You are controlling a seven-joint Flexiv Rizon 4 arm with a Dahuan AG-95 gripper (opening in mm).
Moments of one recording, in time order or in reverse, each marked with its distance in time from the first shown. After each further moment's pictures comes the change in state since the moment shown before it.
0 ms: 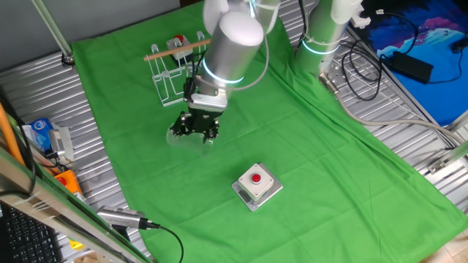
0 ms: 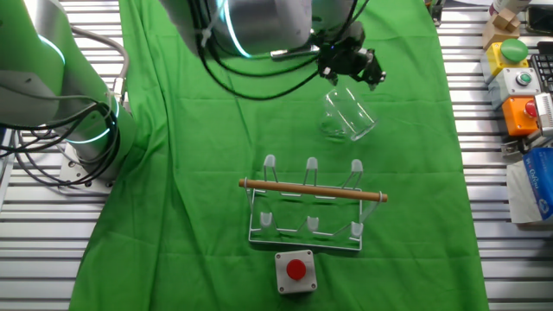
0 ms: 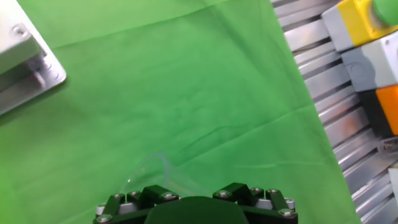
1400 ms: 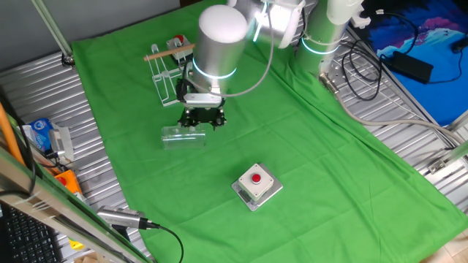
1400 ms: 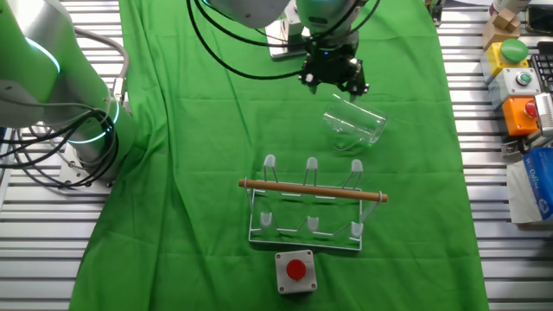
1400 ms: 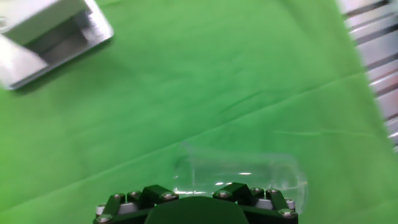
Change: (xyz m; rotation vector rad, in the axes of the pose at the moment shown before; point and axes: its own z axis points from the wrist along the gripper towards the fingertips) arm 0.026 0.018 -0.013 -0.179 0.086 -0.049
